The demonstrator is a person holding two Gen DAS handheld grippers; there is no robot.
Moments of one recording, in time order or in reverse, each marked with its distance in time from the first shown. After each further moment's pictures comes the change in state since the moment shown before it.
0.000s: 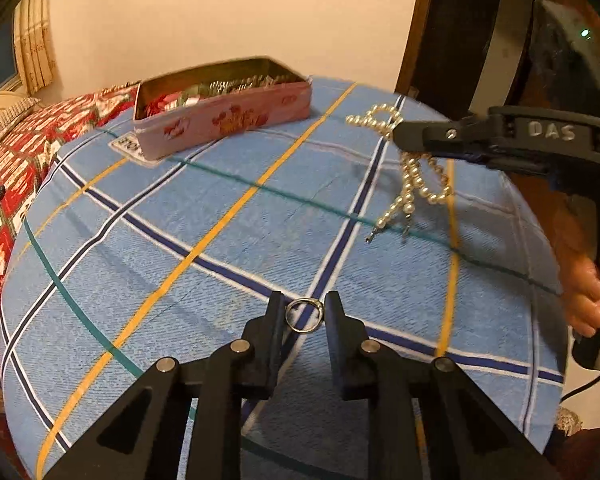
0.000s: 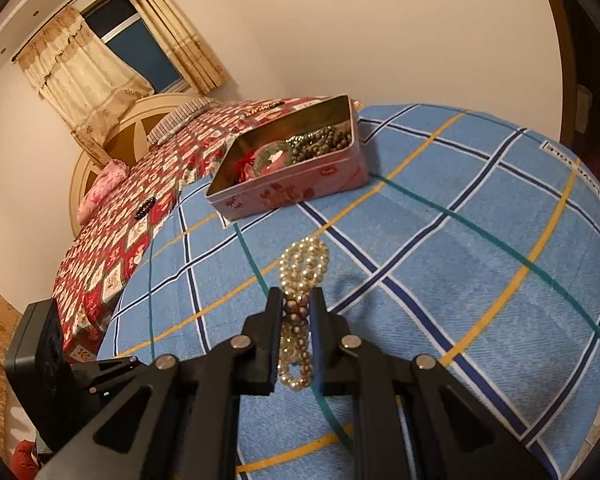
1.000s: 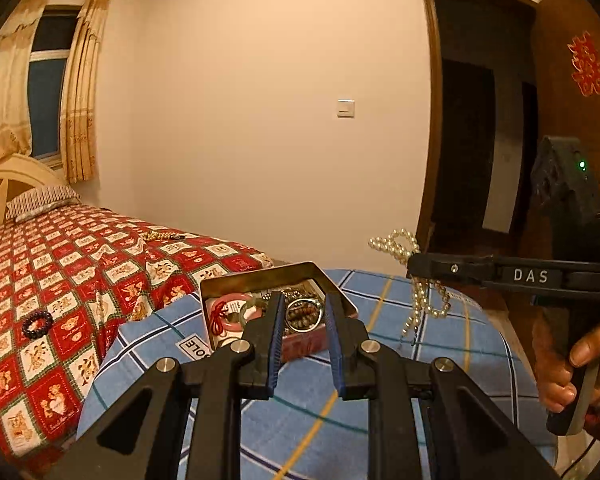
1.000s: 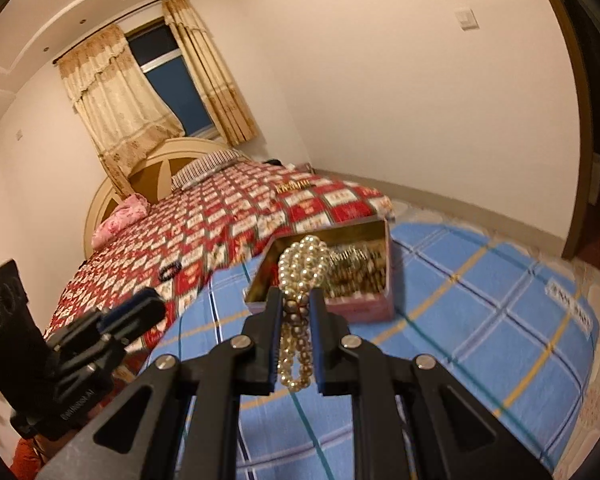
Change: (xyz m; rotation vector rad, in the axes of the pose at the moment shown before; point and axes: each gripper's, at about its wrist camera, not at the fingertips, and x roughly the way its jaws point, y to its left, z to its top) left arm -0.077 0.040 0.097 -0.013 -0.504 0.090; right arm -0.029 0.038 0.079 -0.130 -0.221 0.044
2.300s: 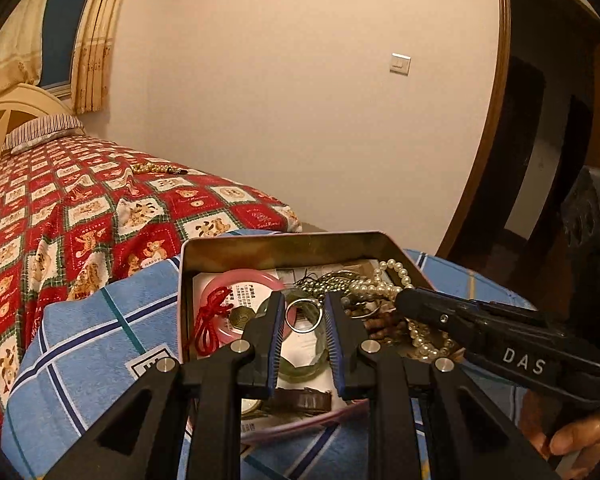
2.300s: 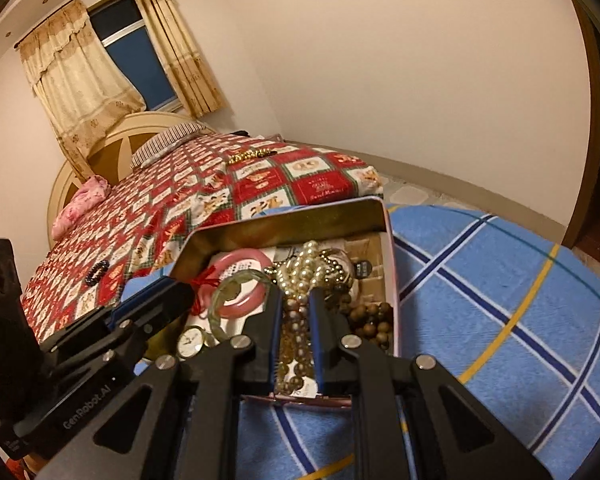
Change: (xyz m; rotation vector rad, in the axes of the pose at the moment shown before) left arm 0.166 0.052 -0.020 -0.146 0.162 0.047; right arm 0.144 -0.051 0.001 0.021 0.116 -0.097
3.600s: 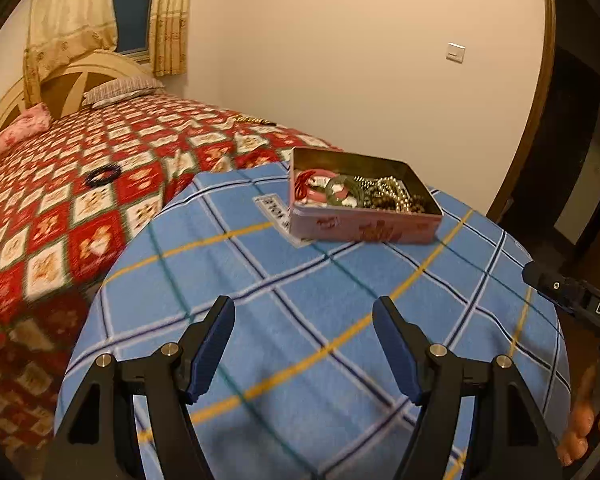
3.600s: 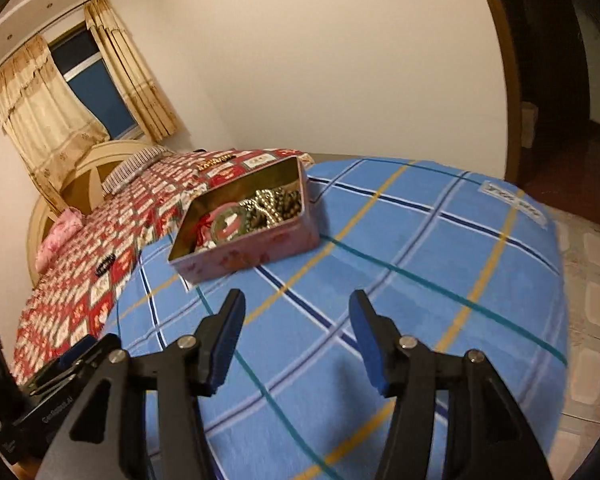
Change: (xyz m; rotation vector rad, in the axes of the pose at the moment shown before) left arm -0.168 -0.020 -0.086 -0.134 0.119 0.245; right arm -0.154 0.011 -0.083 0.155 -0.039 -0.163
